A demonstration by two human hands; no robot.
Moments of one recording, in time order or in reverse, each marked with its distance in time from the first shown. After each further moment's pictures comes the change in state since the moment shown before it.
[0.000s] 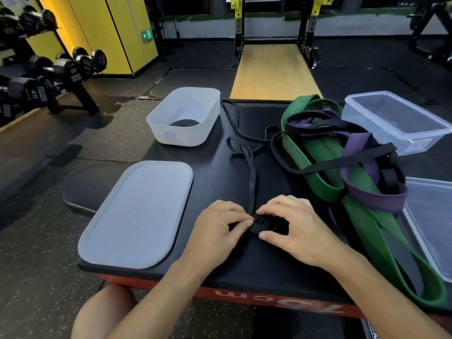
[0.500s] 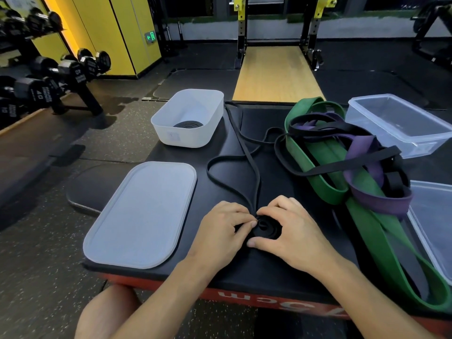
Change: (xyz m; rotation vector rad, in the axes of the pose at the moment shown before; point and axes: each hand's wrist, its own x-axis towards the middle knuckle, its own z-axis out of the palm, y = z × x) left_hand 0.001 0.002 0.003 0.033 0.000 0.025; right_hand -0.001 -0.017 0.013 -0.011 0.057 0.086
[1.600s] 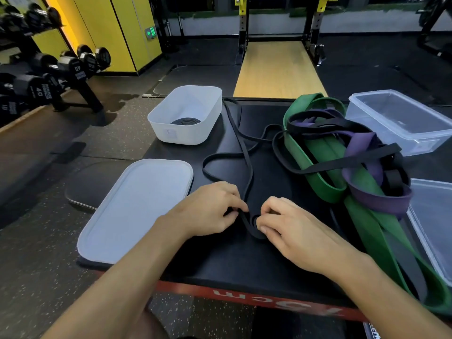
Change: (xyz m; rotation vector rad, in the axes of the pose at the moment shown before) left_hand 0.053 -0.017 -0.044 0.260 -0.424 0.203; right_hand 0.002 0.005 -0.025 -0.209 -0.155 -0.272
